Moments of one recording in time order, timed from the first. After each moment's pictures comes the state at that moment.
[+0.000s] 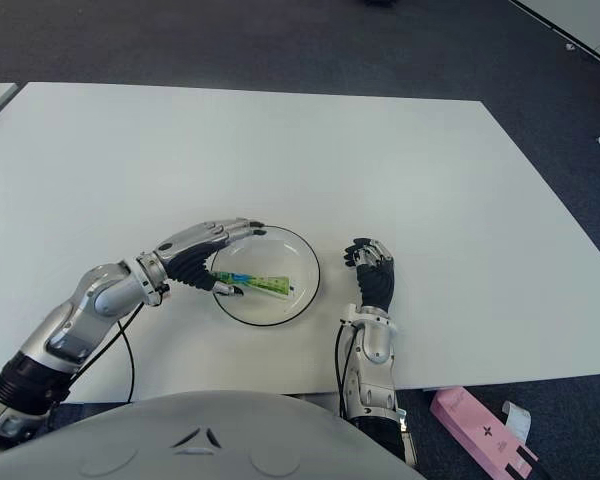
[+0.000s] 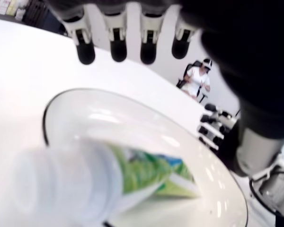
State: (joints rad) left arm 0.05 0.50 -0.33 -0.20 0.54 -0.28 -0.32; right arm 0.28 0.06 -0.06 0.07 0.11 -0.22 -0.16
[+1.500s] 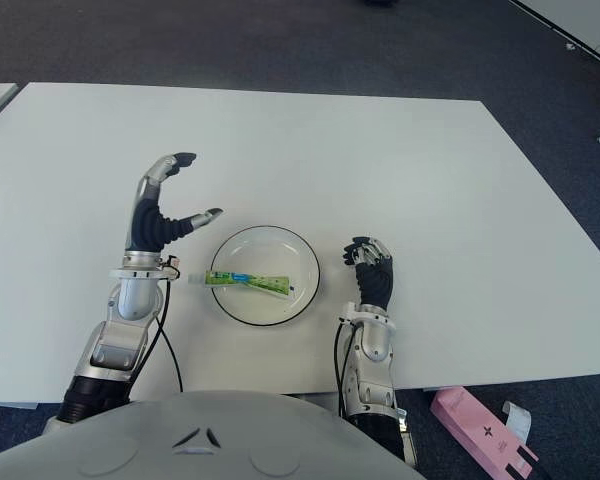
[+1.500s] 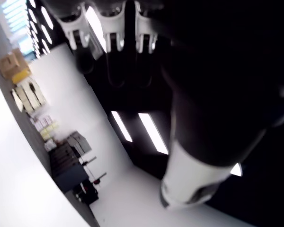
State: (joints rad) left arm 0.14 0.05 -0.09 -0.12 0.44 -0.29 0.29; right arm 0.27 0.05 -0.06 0.09 0.11 -0.23 -0.16
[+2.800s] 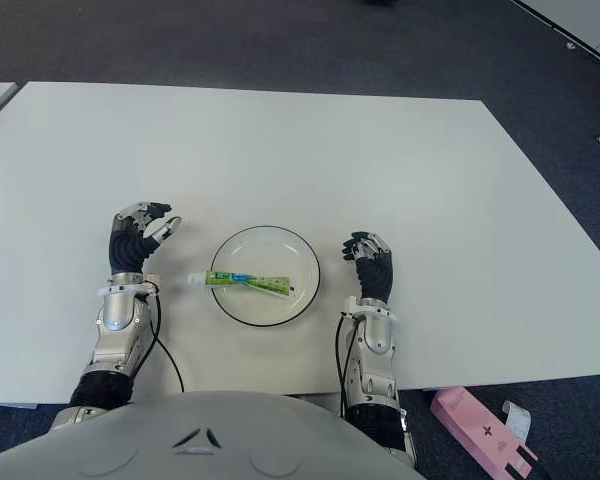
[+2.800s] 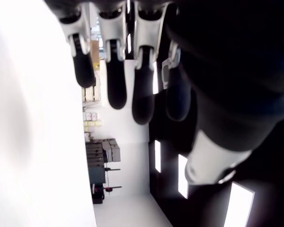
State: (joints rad) left arm 0.09 0.04 0.08 0.43 -0.03 -0.61 0.08; right arm 0.21 0.05 -0.10 0.13 0.13 -0.24 -0.10
